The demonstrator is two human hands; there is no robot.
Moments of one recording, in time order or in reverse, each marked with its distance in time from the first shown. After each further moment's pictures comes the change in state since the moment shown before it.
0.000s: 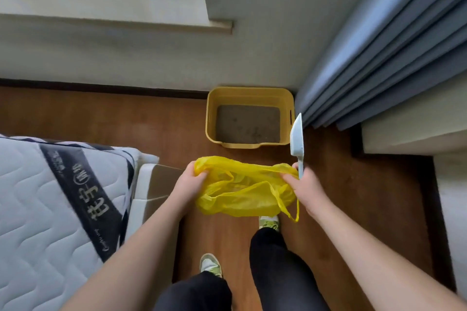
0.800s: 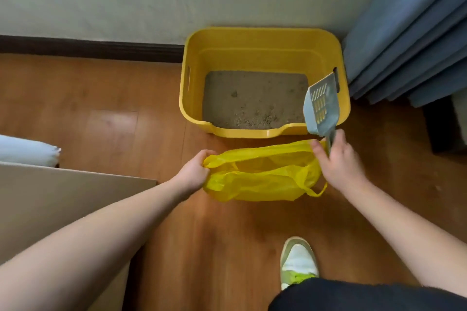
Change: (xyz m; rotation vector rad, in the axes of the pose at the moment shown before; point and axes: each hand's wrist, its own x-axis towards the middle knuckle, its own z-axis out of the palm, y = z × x) left_hand 0.336 -0.179 0.174 0.109 -0.173 0.115; right_hand 0.303 0.209 0.088 -0.580 0.318 -0.502
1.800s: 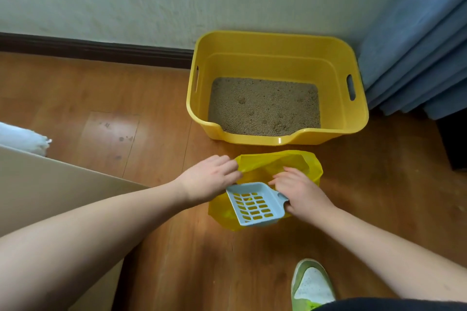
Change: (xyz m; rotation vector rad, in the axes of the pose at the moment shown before) left_hand 0.034 -0.025 0.002 1.091 0.317 1.315; right_hand -0.011 0.012 0.120 -0.242 -0.291 -0.802
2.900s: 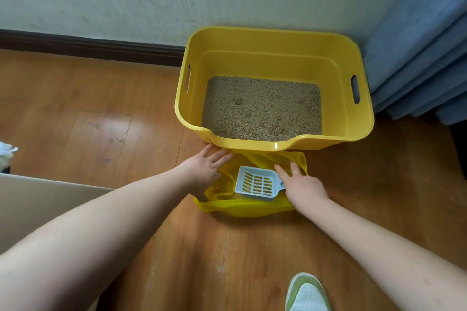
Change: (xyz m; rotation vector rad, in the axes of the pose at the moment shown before) left_hand 0.028 -0.035 0.045 0.195 -0.871 -0.048; right_hand 0.031 0.033 0.007 -0.287 -0.564 0.569
